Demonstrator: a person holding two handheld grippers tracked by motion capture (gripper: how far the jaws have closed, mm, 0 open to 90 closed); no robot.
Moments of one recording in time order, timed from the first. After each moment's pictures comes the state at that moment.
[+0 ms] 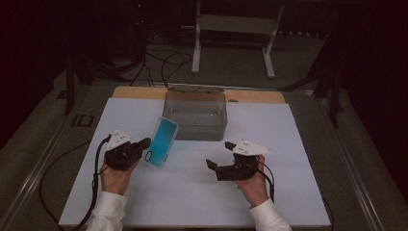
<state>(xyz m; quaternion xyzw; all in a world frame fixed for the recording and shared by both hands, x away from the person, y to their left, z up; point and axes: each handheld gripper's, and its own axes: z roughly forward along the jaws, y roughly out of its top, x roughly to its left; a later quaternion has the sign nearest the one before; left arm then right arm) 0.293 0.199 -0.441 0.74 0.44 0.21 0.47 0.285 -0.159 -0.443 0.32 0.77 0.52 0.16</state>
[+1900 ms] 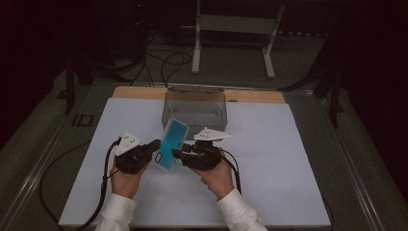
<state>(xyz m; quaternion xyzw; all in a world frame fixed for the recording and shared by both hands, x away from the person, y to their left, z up) 0.284 0.173 -0.439 0.73 0.42 0.21 0.50 0.301 -0.065 -0.424 0.35 0.77 0.53 0.04</state>
